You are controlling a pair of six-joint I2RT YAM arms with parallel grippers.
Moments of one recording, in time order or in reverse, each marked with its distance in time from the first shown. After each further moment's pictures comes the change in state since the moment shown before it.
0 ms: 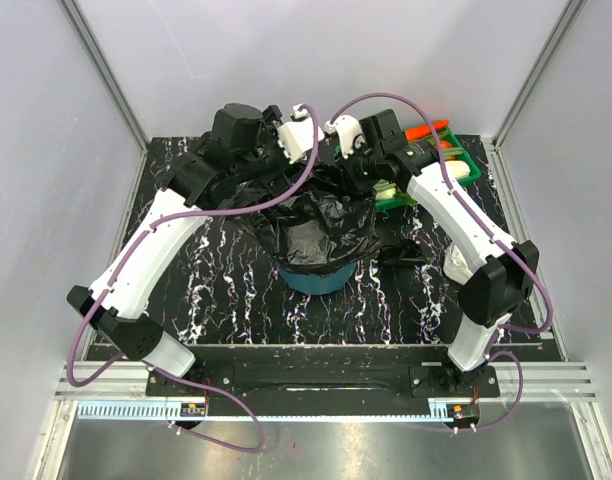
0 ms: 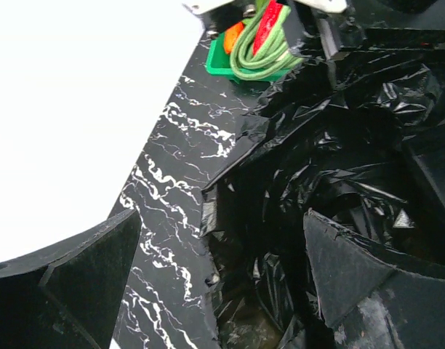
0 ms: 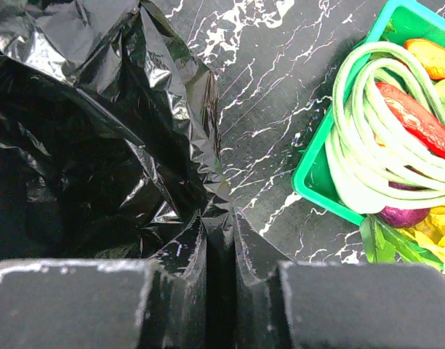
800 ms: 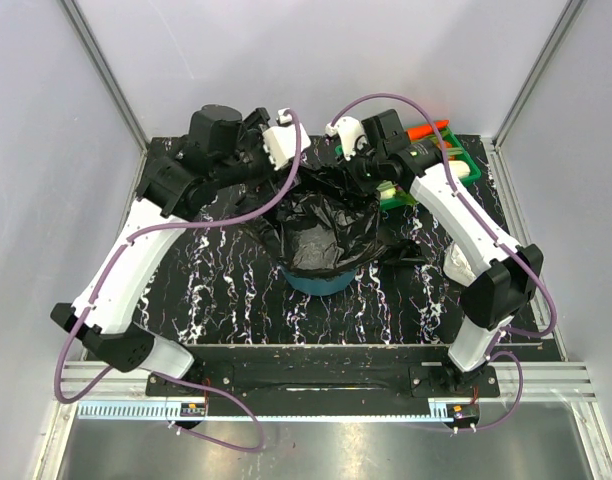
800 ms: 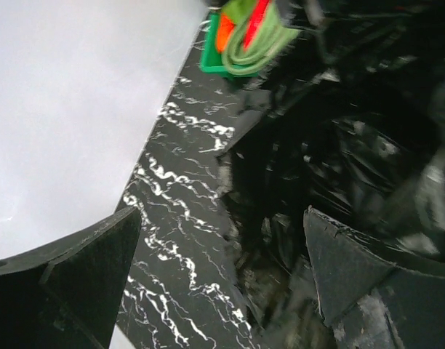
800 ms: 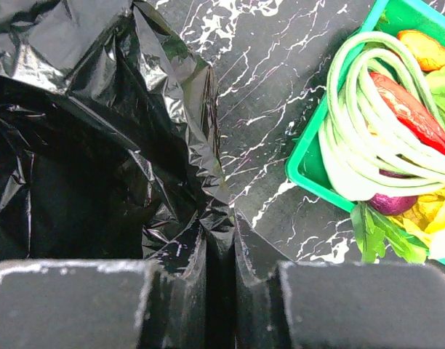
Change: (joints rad) left arm 0.020 -0.072 0.019 -0.068 0.026 0.034; right arm 0.001 -0.024 0.000 -0.037 0.016 -0.031
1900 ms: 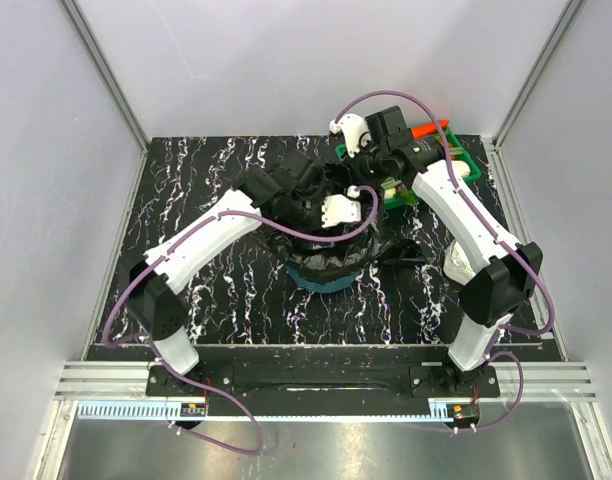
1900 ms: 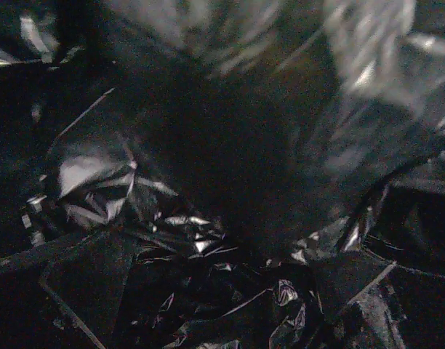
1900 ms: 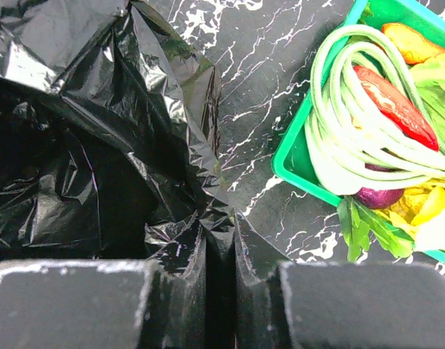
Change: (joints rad) left arm -0.156 0.222 -0.179 -0.112 0.137 0.180; right arm -0.022 0.014 0.033 -0.028 0.018 -0.020
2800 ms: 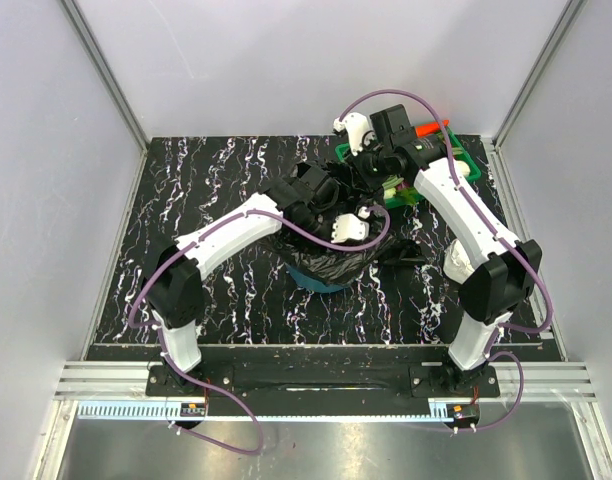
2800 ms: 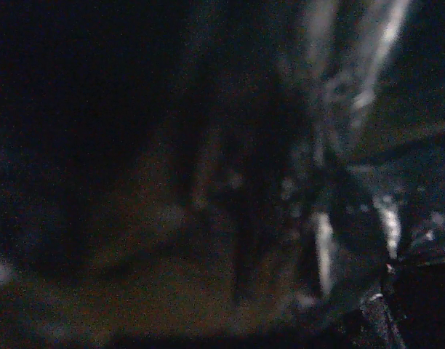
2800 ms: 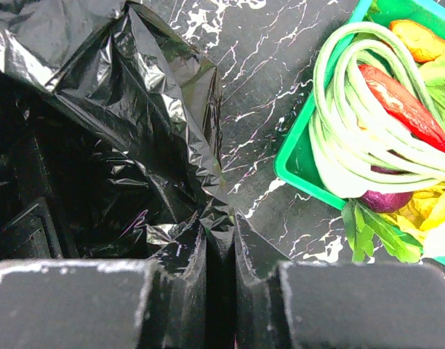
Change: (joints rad) left arm -0.023 0.144 -0.076 0.059 0.130 0.086; right arm -0.039 0.018 -0.002 0.007 -0.054 -0.001
